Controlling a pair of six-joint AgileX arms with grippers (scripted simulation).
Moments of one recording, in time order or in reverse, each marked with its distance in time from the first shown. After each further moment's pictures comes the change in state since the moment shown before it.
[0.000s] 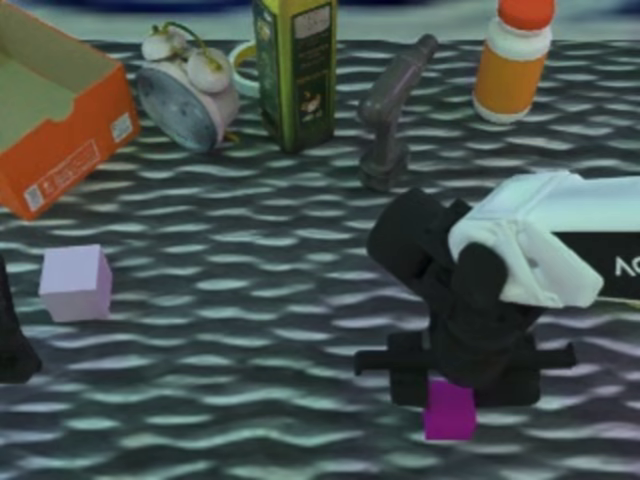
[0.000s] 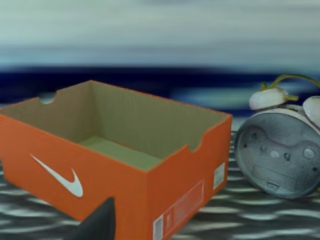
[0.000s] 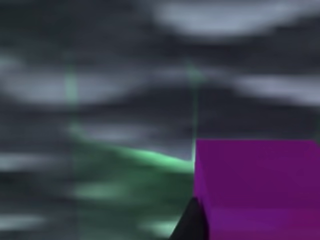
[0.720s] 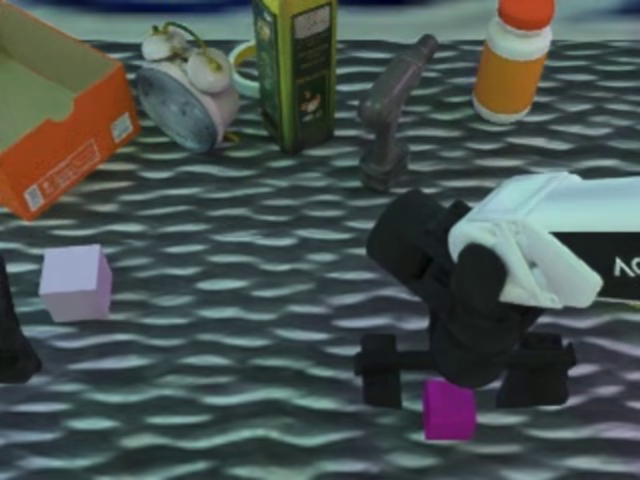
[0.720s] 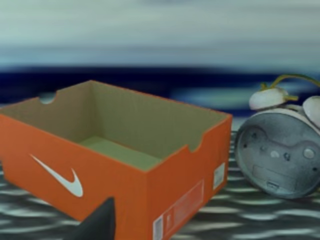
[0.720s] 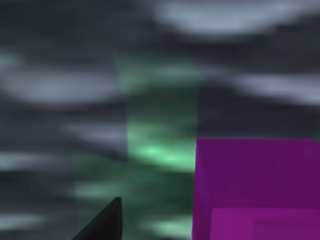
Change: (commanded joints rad) left arm 0.000 0.000 0.000 0.000 0.000 0.000; right arm 0.000 0.000 0.000 0.000 0.000 0.000
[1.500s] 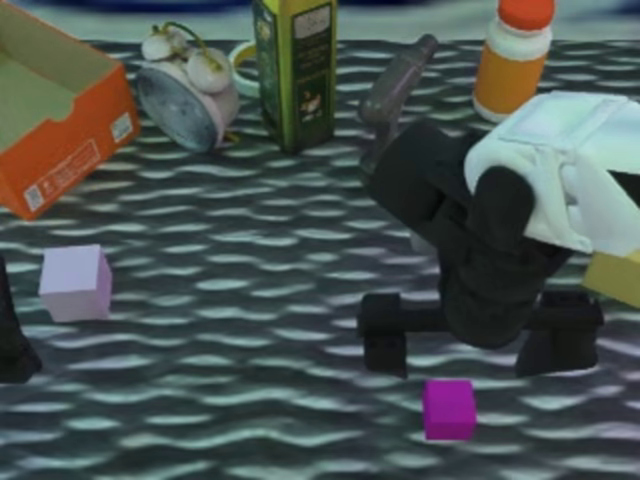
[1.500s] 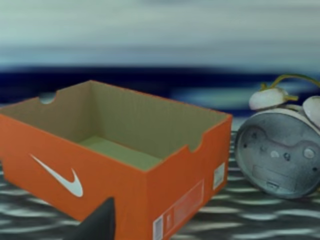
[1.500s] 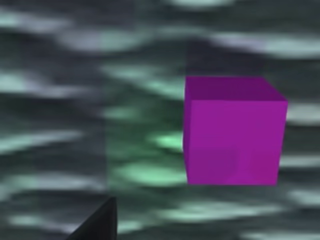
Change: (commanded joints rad) left arm 0.000 0.000 0.000 0.000 0.000 0.000; right arm 0.012 -0.107 0.166 -0.272 0.000 0.001
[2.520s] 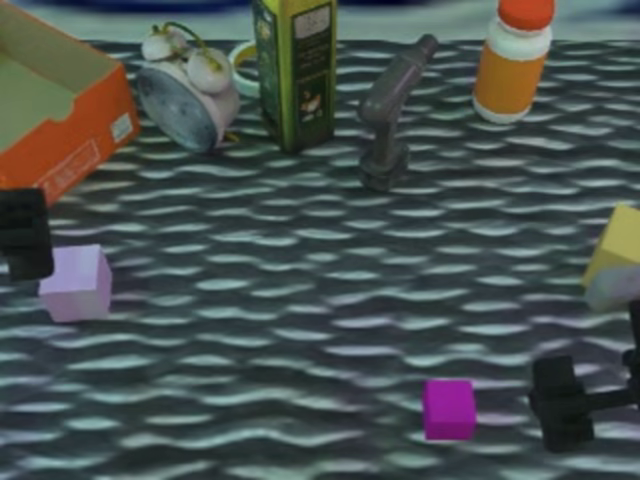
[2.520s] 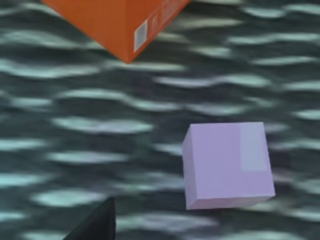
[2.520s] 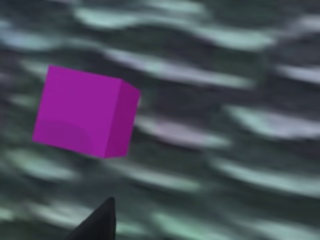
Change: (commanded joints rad) left arm -0.042 0.955 0.715 -0.550 -0.001 -0.091; right arm -0.222 -0.760 -0.709 0.431 -0.022 -0.382
